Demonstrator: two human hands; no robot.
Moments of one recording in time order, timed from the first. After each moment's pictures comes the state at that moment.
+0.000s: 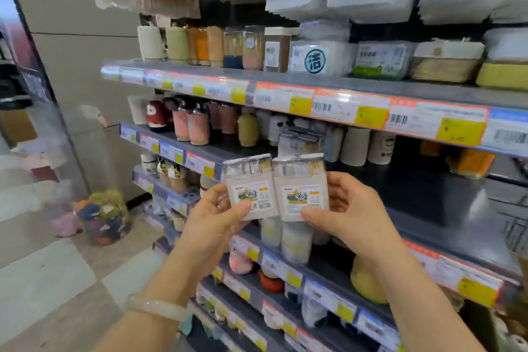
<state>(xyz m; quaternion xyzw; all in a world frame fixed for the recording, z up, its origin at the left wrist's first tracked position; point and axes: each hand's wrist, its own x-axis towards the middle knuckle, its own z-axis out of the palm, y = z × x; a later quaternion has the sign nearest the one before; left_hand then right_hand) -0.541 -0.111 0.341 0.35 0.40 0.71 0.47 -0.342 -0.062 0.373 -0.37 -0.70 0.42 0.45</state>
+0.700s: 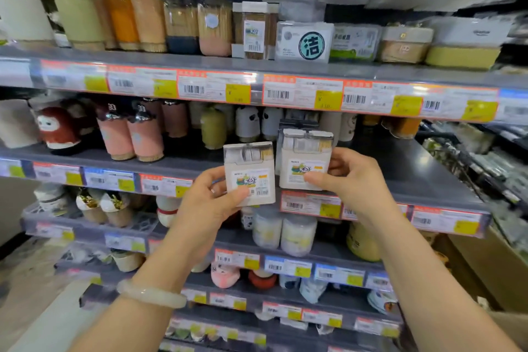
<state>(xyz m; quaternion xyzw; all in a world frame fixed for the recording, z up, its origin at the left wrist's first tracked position) -0.622 -0.031 0.349 0.46 0.36 0.57 0.57 -0.410 -0.048 0.389 -0.54 -0.57 0.28 0.54</state>
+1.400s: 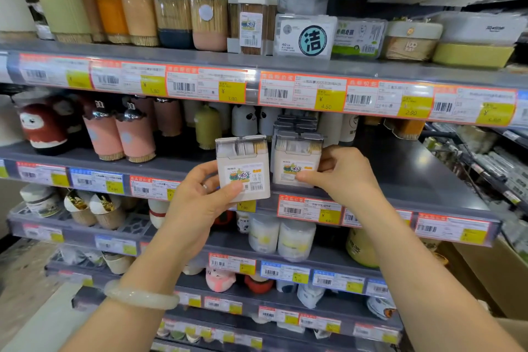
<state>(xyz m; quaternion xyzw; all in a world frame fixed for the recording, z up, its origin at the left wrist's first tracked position) -0.621 -0.019 0.352 0.47 0.36 0.58 0.56 -0.407 -0.012 0.388 -0.67 -0.60 0.19 0.40</state>
